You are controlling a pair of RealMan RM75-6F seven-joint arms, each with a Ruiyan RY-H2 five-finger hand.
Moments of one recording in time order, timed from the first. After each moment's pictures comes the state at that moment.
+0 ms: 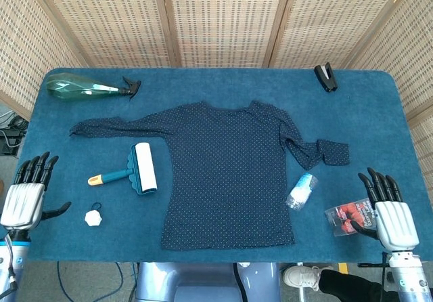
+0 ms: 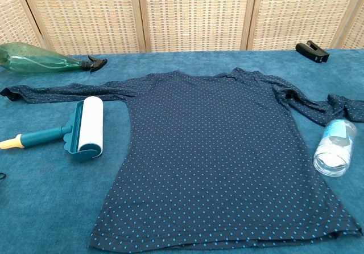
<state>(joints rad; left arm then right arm) -0.17 -1.22 -0.09 -1.66 1.38 1.43 0.29 0.09 -1.18 0.06 -1.60 -1.52 1.48 -0.02</state>
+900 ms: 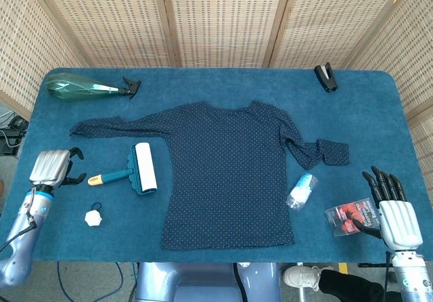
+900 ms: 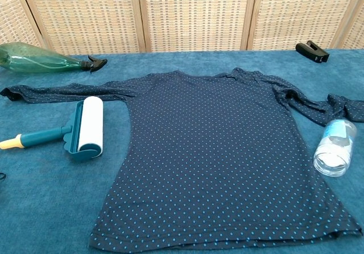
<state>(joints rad) -0.47 -1.23 -0.21 -1.55 0.96 0.95 0.41 0.08 -1.17 0.06 -1.60 -1.51 1.48 0.01</state>
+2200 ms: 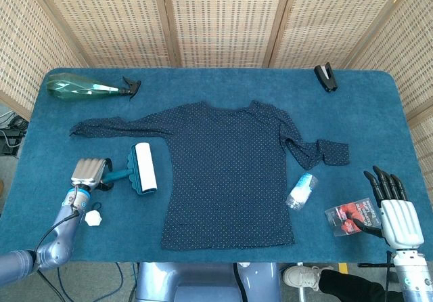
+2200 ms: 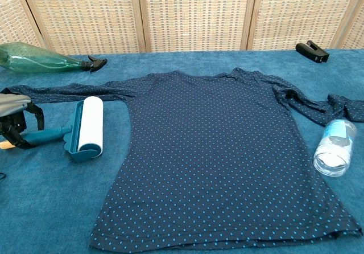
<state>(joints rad) -0.65 -1.46 -0.10 -1.39 0.69 0.90 0.59 0.09 -1.17 0.07 -1.59 -1.51 1.48 0.05</state>
